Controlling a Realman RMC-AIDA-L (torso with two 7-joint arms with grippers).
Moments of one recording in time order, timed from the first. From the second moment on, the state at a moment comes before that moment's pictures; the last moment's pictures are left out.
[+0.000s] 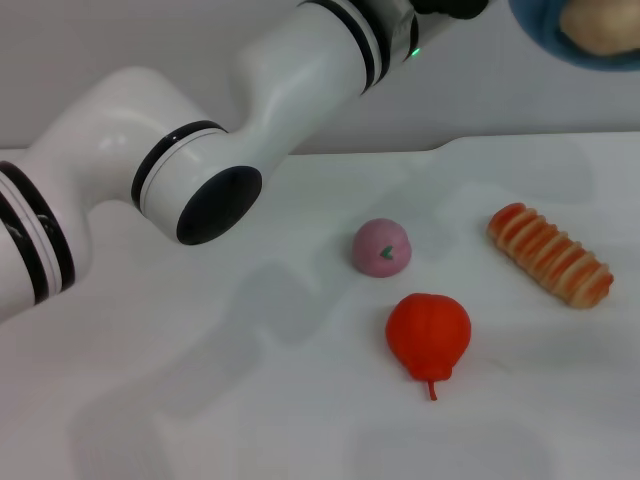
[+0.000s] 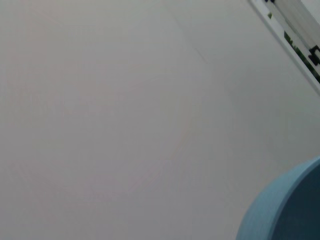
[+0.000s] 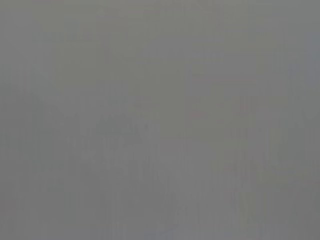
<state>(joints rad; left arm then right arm) -0.90 -2.08 -1.06 -0.92 2.63 0.35 0.46 0.36 2.07 -1.02 -0.25 -0.32 -0.98 0.34</state>
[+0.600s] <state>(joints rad) -0.92 -2.08 -1.09 -0.94 2.57 0.19 0.49 0.37 2.07 -1.02 -0.25 -0.32 -0.98 0.34</state>
